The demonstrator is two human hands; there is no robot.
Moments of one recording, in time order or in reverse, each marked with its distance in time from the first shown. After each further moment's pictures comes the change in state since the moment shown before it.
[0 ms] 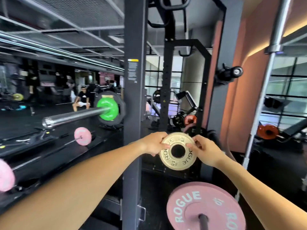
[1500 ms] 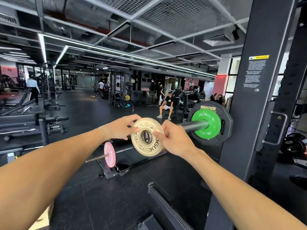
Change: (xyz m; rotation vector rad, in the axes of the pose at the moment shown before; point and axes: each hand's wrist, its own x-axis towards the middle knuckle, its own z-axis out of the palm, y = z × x) left_hand -0.185 -0.291 -0.294 0.081 0.512 -0.485; right_hand 0.206 -0.324 0.316 0.281 -0.275 -0.633
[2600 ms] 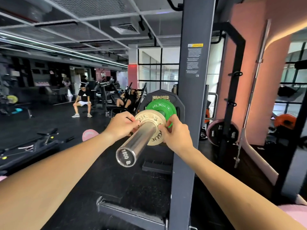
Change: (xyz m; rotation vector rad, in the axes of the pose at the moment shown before) left_hand 0.186 -0.008 0.092 -0.399 -0.057 0.275; right_hand 0.020 0.082 0.011 -0.246 0.611 0.562
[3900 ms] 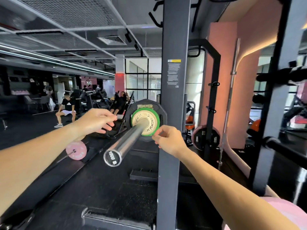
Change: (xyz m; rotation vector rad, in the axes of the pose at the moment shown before) left_hand -0.016 0.039 -0.067 -0.031 -0.150 -0.012; right_hand -0.026 -0.012 -0.065 0.140 -0.124 0.126
